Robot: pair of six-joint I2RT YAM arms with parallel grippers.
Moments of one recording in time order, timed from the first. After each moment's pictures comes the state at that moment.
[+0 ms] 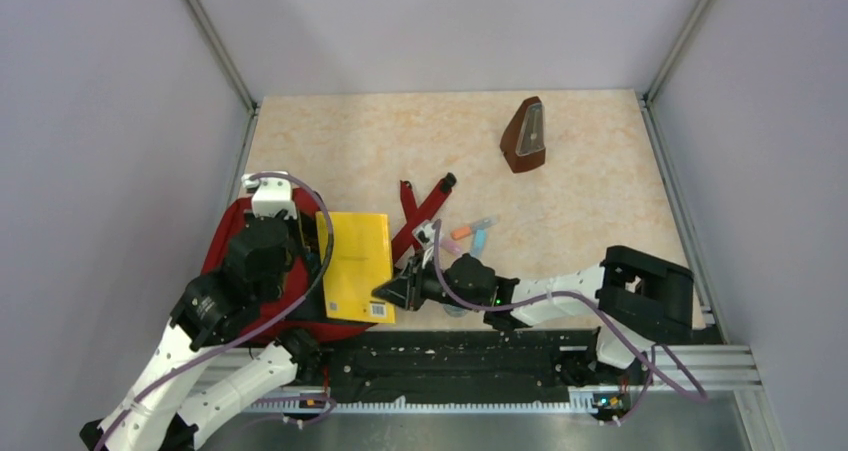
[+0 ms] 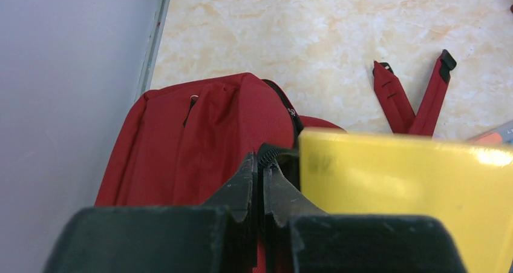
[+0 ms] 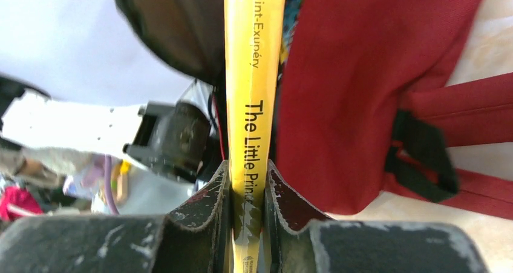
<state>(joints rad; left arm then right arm) -0.69 0.60 1.04 -0.84 -0.72 -0.19 1.24 1.57 0.64 0.88 0.01 0.74</state>
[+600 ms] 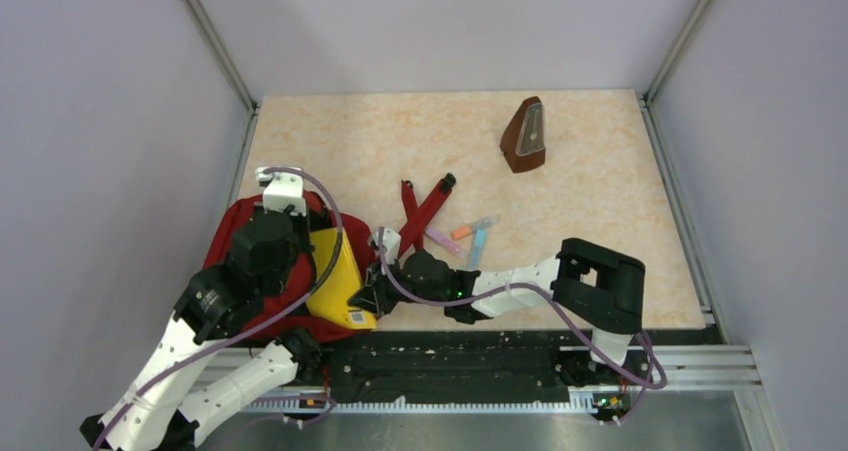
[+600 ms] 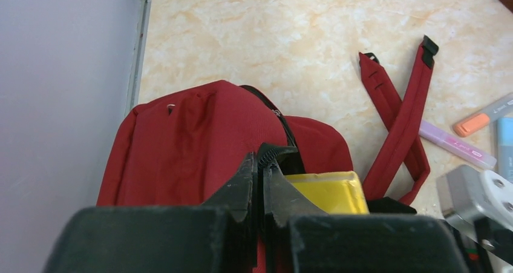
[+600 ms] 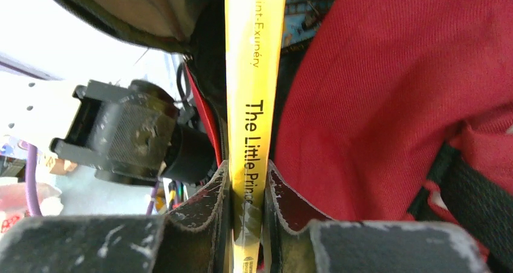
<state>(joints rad) -0.69 0.65 1.06 -0.83 -0.66 -0.13 1.29 1.79 0.89 0.67 -0.08 0.58</state>
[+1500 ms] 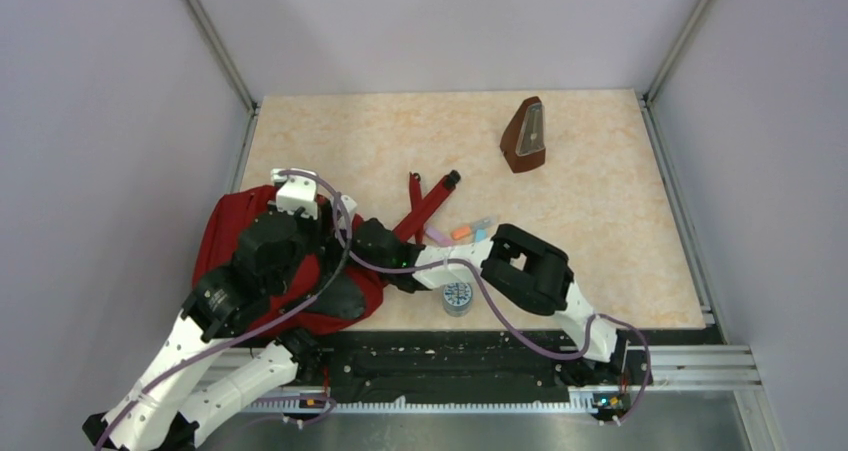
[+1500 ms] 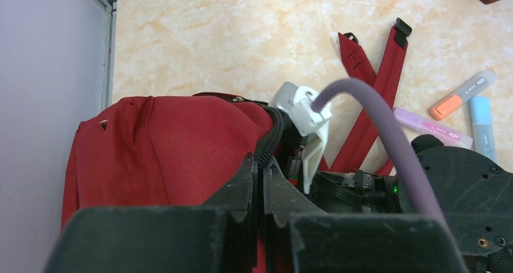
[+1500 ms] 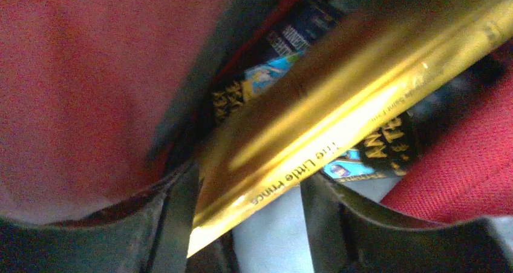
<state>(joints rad) -0.69 0.64 1.02 -0.76 -0.54 -0.08 1.20 2.23 1.48 0.66 -0.10 0.61</state>
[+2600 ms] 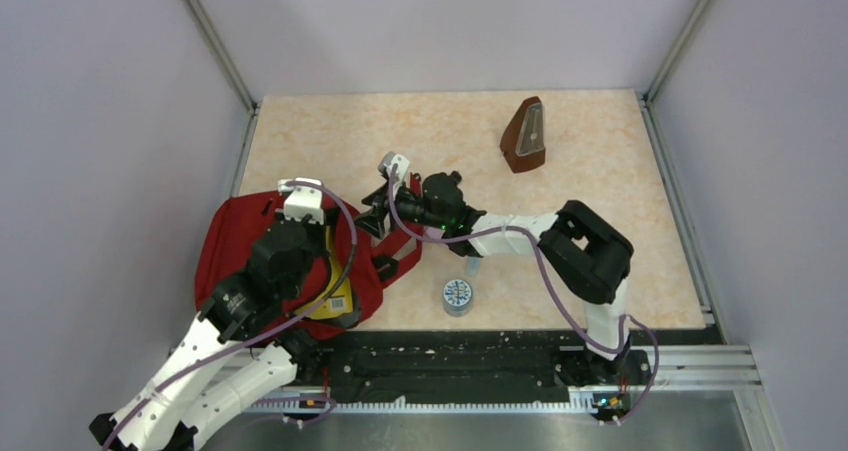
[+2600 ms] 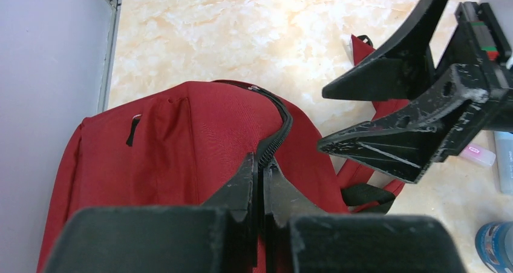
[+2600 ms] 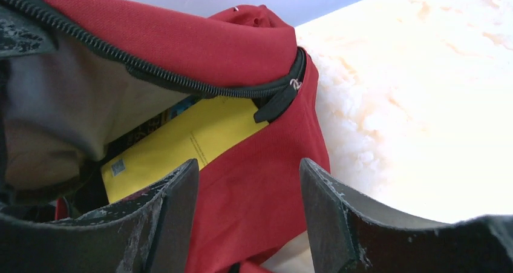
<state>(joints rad) -0.69 0.58 0.85 -0.62 -0.59 -0.08 0.94 1.92 1.14 0.76 -0.35 0.22</state>
